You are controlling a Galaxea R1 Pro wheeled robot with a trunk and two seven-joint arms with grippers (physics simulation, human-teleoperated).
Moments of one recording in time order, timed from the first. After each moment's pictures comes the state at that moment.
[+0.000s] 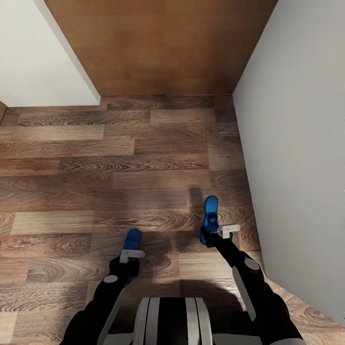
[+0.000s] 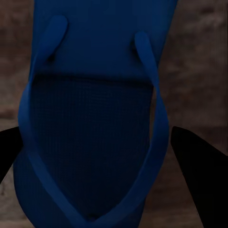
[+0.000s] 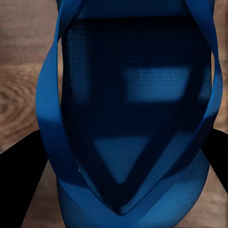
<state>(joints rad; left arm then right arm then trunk) -0.32 -0.06 -0.19 -1.22 0.03 0.48 0.20 -0.41 0.04 0.03 -1.24 -0.06 0.17 0.22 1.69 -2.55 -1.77</state>
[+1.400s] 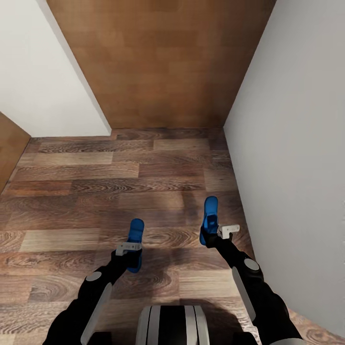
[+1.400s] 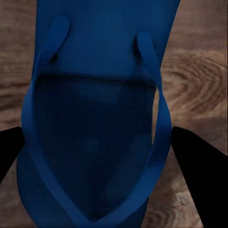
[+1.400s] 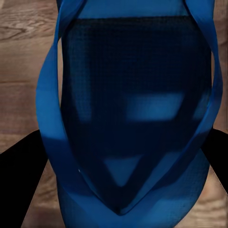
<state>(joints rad) -0.31 0.01 -0.16 -1.32 0.17 0.40 -0.06 -0.41 0.04 0.03 -1.23 -0.07 0.17 0.22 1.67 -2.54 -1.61</state>
